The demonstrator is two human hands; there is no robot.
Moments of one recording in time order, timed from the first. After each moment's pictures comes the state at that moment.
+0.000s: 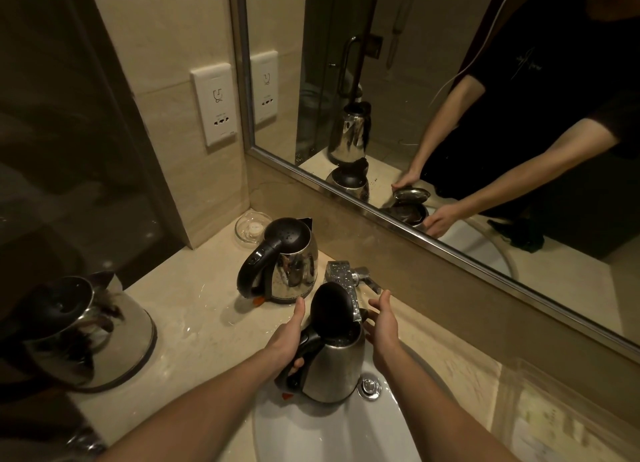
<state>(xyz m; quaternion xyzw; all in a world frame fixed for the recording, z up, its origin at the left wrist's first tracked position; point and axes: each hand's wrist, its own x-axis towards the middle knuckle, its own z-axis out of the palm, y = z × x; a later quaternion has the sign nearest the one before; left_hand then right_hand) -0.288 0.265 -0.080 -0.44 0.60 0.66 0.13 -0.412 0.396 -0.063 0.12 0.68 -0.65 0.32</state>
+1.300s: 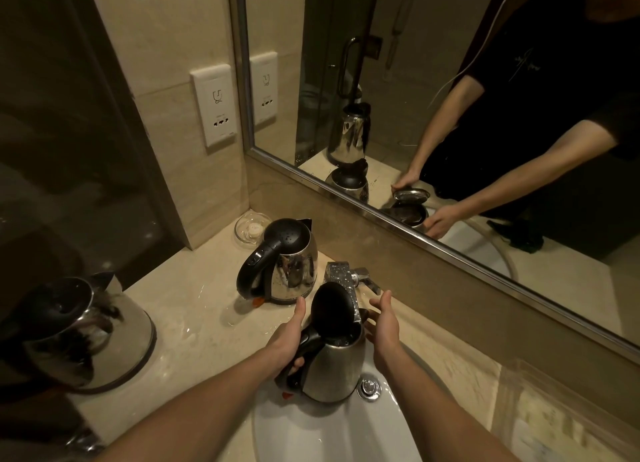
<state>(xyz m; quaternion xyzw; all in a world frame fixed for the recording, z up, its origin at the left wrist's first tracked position) -0.286 0.266 -0.066 -0.45 0.60 0.65 0.15 -0.414 0.397 -0.067 0.12 0.68 -0.65 0.30</state>
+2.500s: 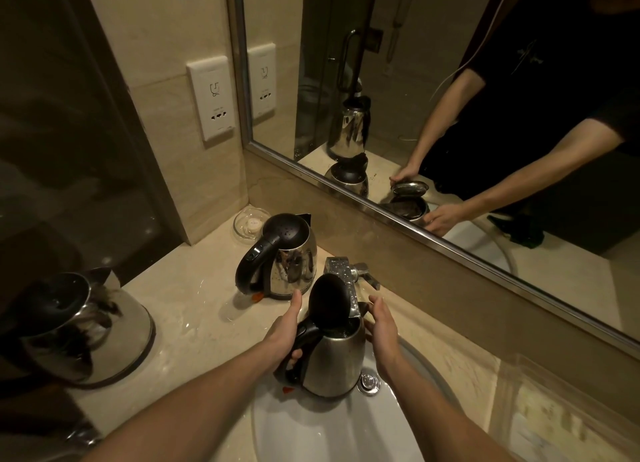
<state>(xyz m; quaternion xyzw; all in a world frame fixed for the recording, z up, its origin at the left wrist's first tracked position) -0.292 0.260 -0.079 -0.46 0.57 0.68 0.11 -0.405 0.411 -0.078 0.02 0.72 -0.62 0.30</state>
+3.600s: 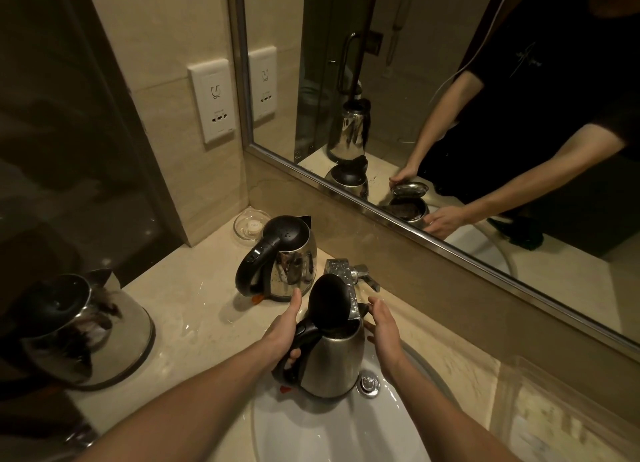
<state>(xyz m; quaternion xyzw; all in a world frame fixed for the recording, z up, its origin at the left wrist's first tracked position) -0.290 0.256 -0.069 -0.43 0.56 0.69 0.12 -0.403 0.414 -0.064 -0.02 0.73 -0.62 0.30</state>
